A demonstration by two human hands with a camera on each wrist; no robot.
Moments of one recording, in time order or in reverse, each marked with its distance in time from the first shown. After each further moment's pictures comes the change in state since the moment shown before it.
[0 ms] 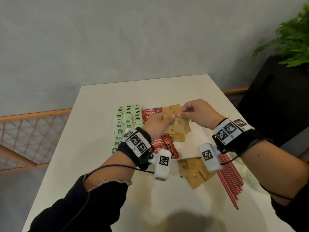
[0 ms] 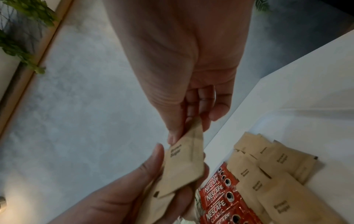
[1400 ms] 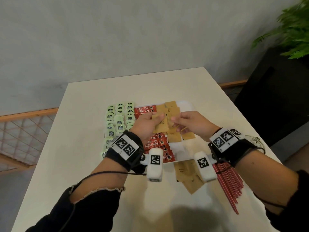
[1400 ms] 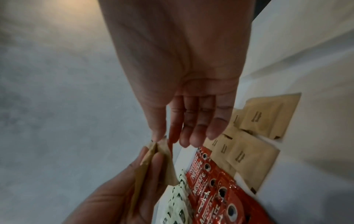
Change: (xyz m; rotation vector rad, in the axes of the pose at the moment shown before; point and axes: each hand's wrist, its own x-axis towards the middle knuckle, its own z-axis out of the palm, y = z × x) left_hand 0.022 -0.016 -0.010 -0.342 -0.013 -0.095; right_hand -0.002 0.033 0.027 0.430 -0.127 0.261
